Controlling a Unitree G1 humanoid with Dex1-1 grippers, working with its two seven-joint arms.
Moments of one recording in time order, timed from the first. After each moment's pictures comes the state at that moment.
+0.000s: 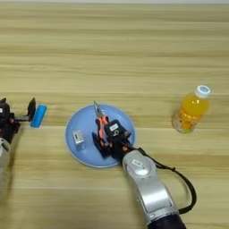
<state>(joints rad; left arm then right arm) -0.34 0.13 0.20 0.94 -0.16 -0.60 -0.27 0.01 -0.11 0.23 0.01 -0.05 0.21 0.27</state>
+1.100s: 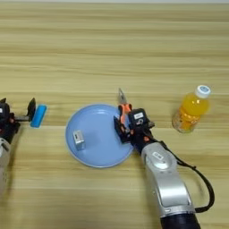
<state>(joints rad) -0.34 0.13 0.20 0.95 -0.16 -0.60 -0.27 0.01 -0.15 0.04 -0.05 0.01 0.21 0.23</state>
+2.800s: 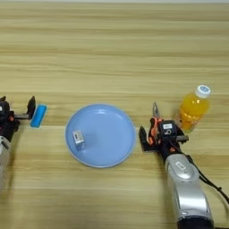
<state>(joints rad) -0.36 0.13 0.21 0.95 -0.16 -0.60 -0.27 0.02 -0.19 -0.09 0.14 0.02 0.09 0.15</state>
